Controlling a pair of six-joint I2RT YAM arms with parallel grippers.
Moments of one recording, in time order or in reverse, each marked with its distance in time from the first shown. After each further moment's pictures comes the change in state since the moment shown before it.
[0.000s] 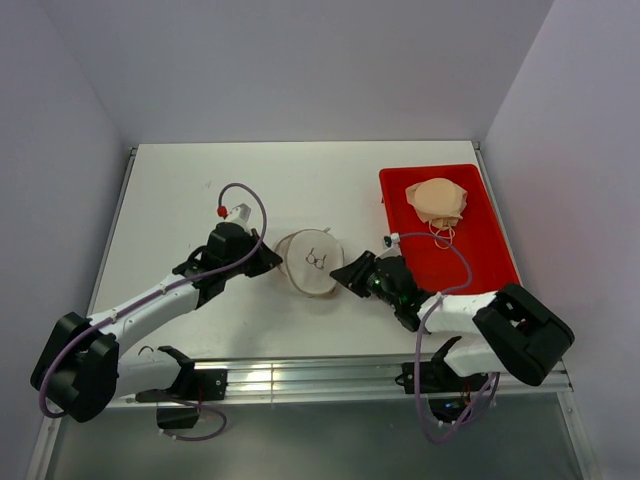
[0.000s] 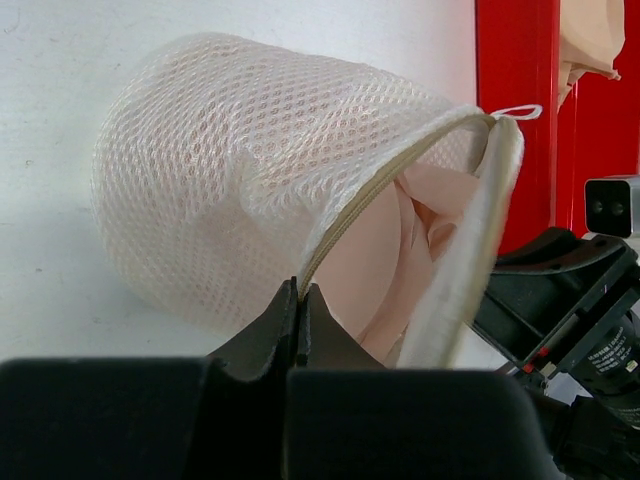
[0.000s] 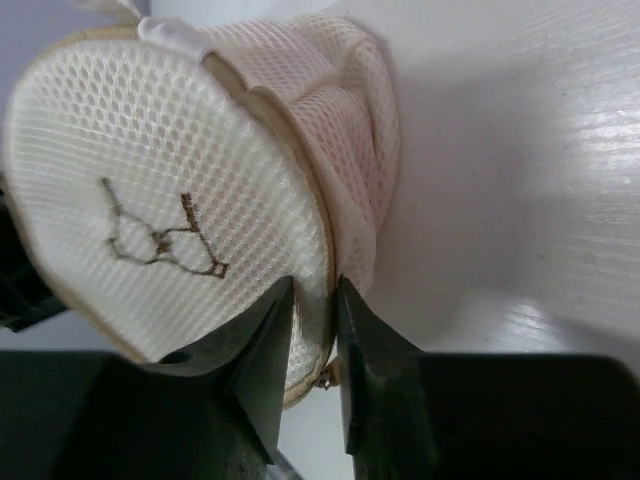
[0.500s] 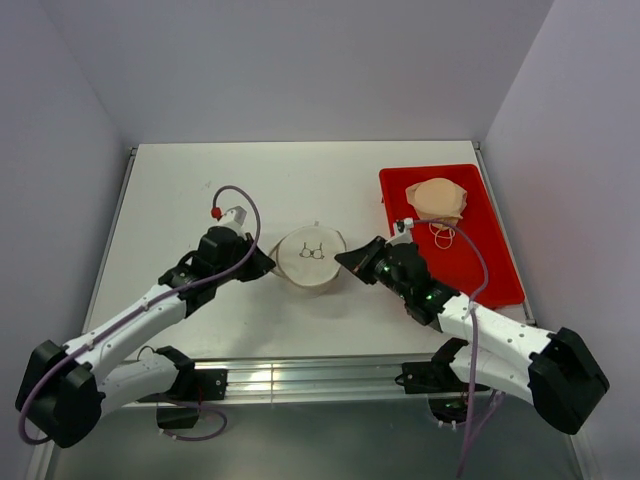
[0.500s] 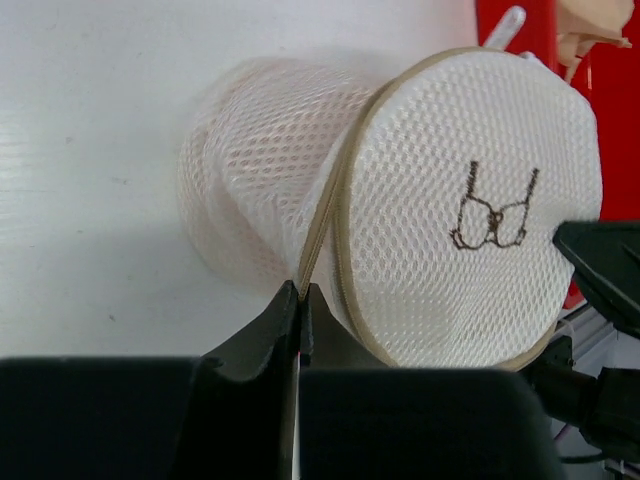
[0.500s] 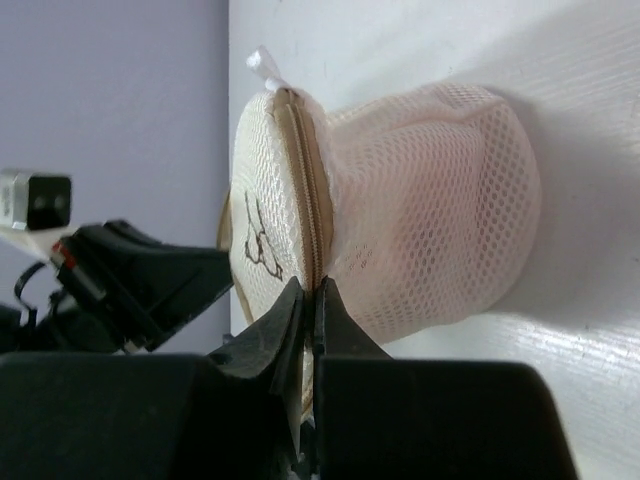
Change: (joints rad) left arm -0.015 -0.127 0.005 -0.150 -0.040 0.062; right arm -0.012 -0.301 0.126 -0.344 0.022 0.041
